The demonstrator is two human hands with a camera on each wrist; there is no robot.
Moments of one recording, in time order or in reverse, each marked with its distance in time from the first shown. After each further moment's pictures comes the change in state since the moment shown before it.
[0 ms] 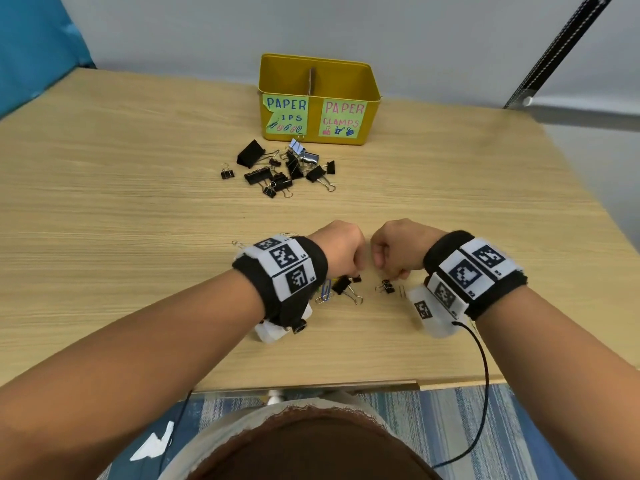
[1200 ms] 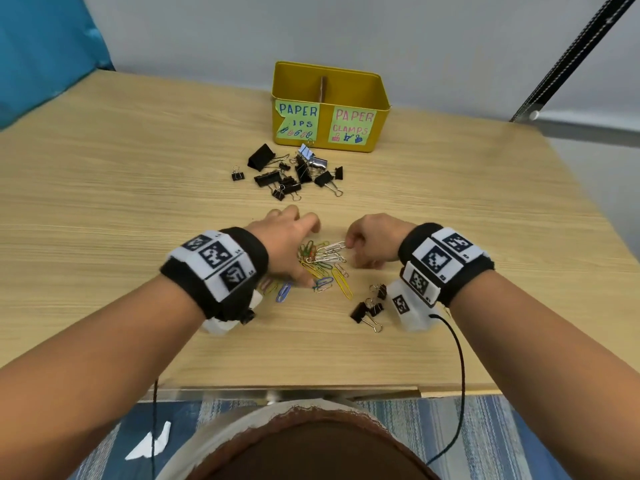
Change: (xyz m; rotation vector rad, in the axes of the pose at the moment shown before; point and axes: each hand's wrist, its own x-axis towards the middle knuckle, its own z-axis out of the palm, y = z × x) left_hand -0.041 -0.052 -0.026 0.205 -0.005 -0.205; right_hand 0.015 -0.034 -0.004 -0.014 0.045 -0.088
